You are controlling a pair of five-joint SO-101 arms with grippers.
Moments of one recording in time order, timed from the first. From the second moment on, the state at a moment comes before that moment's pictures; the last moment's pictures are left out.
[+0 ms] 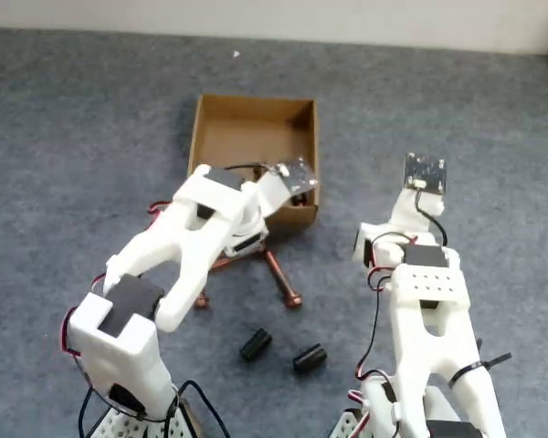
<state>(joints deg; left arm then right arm) 17.7 15.3 16.3 61.2 -31.3 -4.2 -31.4 54.7 42.8 -5.4</state>
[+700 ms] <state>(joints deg) 21.5 7.2 19.1 68.3 -26.8 -4.2 -31.4 54.7 42.8 -5.4</state>
